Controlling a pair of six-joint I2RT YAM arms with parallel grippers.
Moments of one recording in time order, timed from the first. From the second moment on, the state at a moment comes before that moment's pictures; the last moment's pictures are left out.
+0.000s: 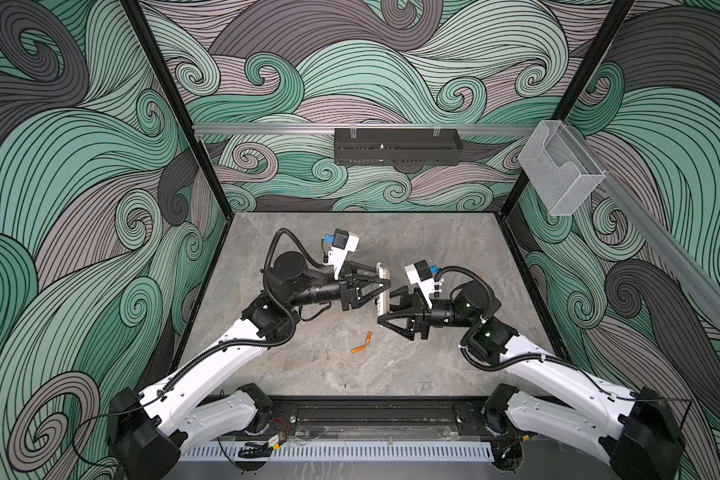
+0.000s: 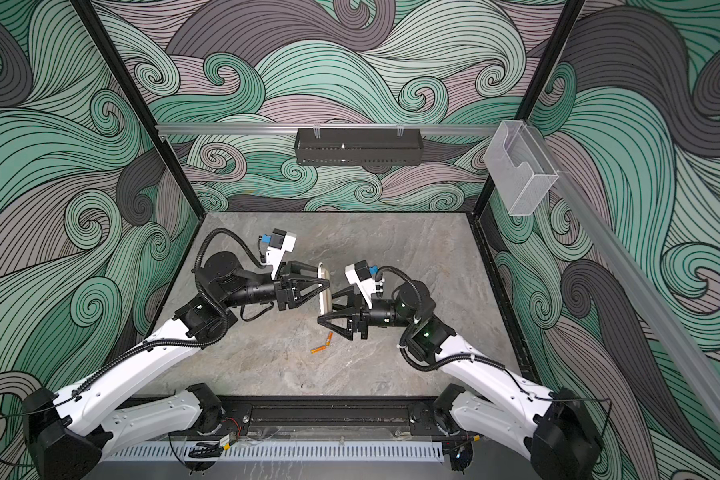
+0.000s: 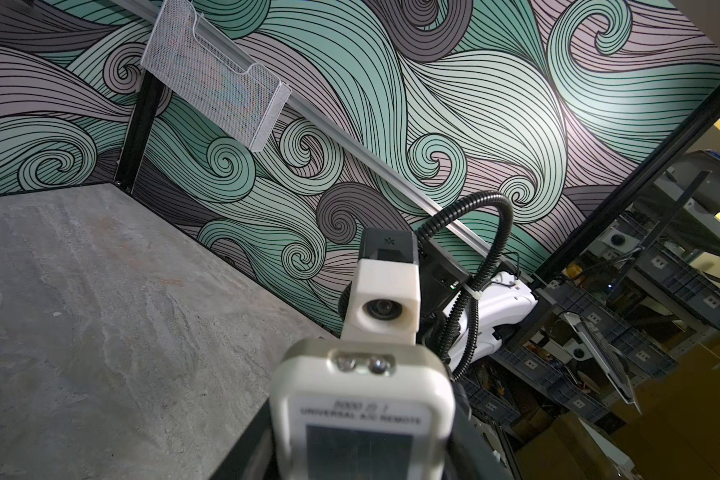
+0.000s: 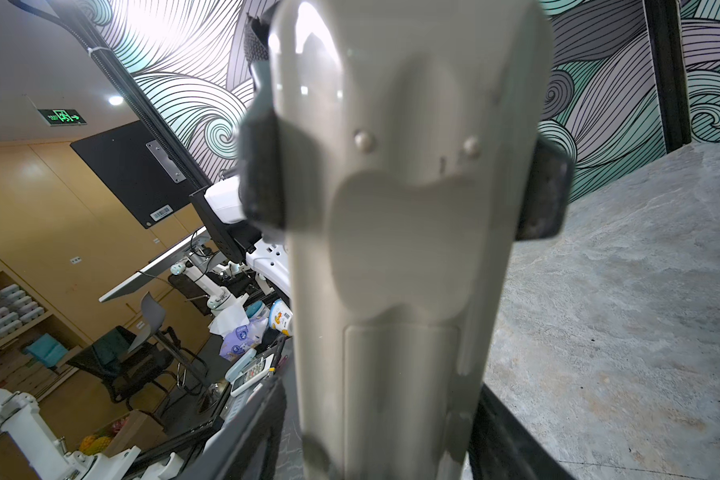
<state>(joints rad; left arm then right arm) -0.68 1.05 0.90 0.21 0.71 -0.59 0.74 1.01 0.61 0.50 -0.83 0.57</state>
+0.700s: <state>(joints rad) -0.68 1.04 0.91 0.17 0.67 -0.57 0.74 1.01 0.61 0.47 -0.82 0.54</state>
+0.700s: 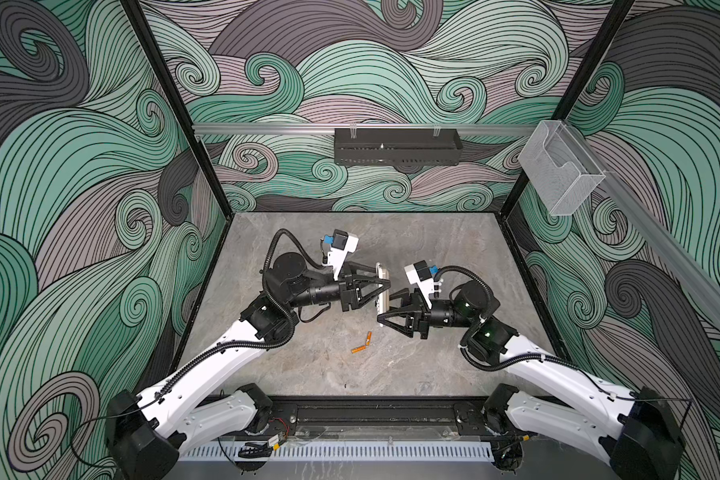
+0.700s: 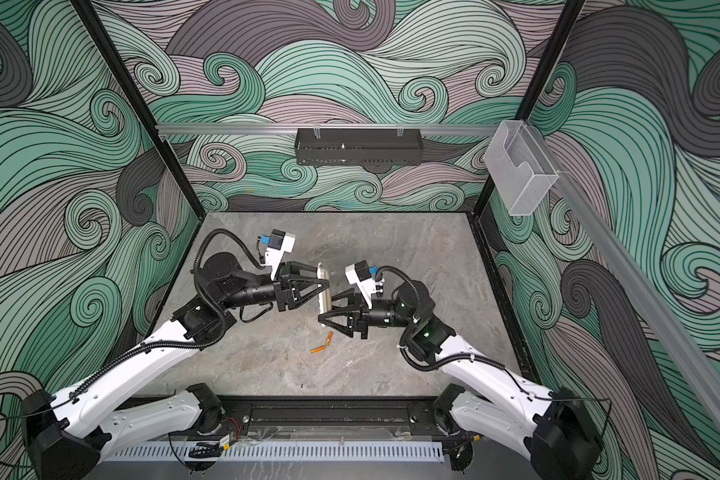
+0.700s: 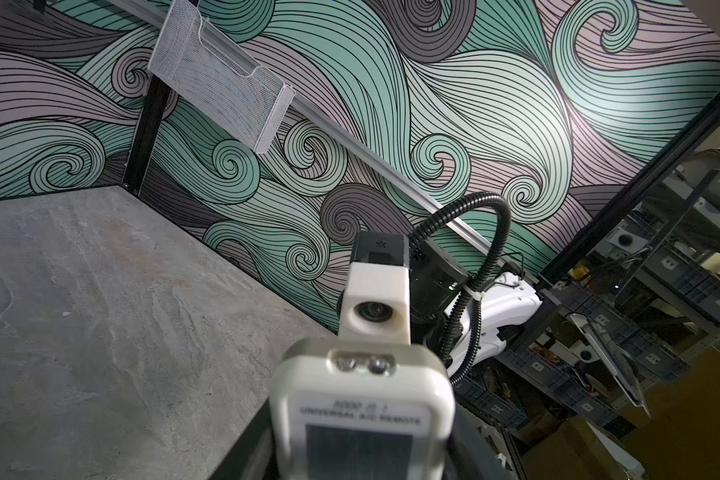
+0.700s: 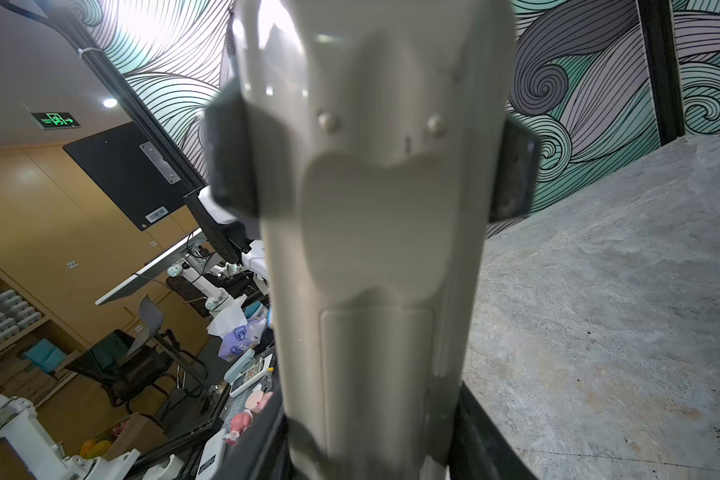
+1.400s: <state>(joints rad) -0.69 1.09 0.95 -0.07 0.21 -0.49 0.74 1.06 0.72 -0.10 -0.29 0.24</state>
